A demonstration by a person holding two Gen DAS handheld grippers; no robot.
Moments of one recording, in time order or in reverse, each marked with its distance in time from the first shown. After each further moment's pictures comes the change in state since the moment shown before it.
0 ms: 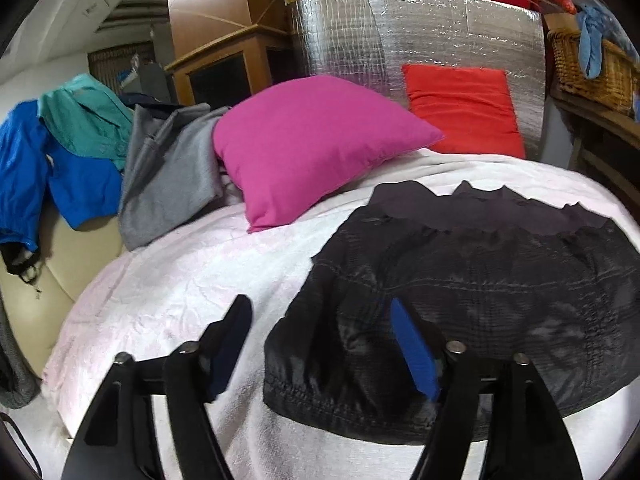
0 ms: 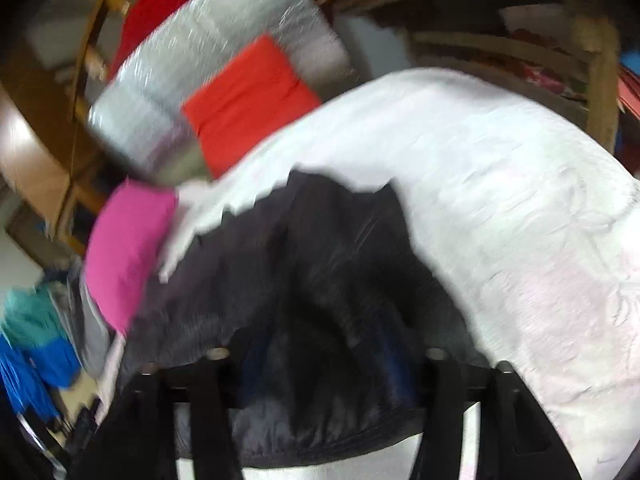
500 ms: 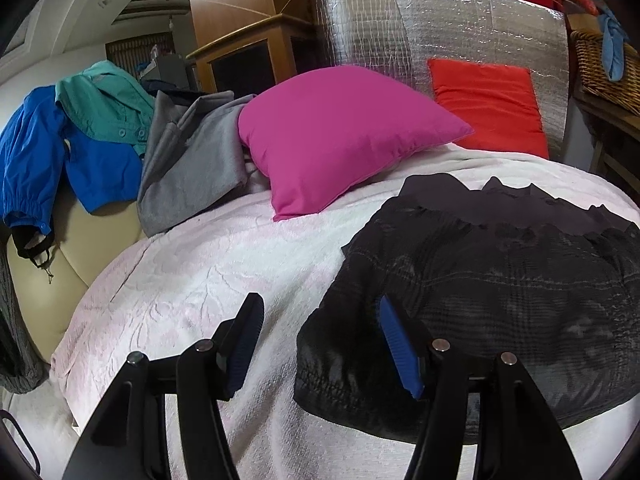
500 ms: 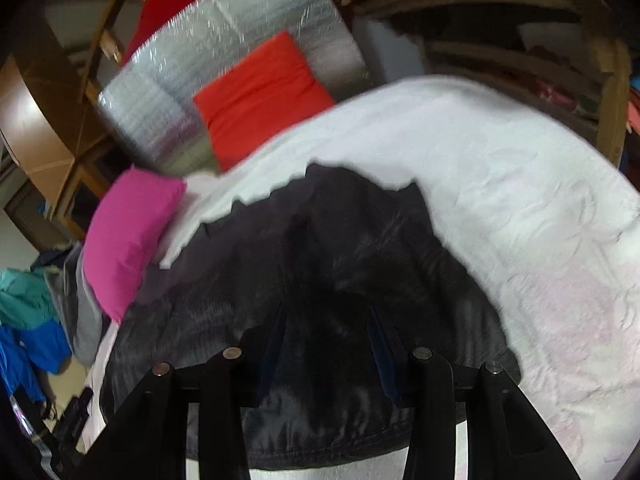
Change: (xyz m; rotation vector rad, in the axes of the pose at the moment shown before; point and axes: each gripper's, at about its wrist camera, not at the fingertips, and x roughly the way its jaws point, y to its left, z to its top) left arm 0.007 0.012 -0.009 -0.017 0.007 0.095; right arm 0.032 0.039 -0.034 -0.144 0.119 -0.049
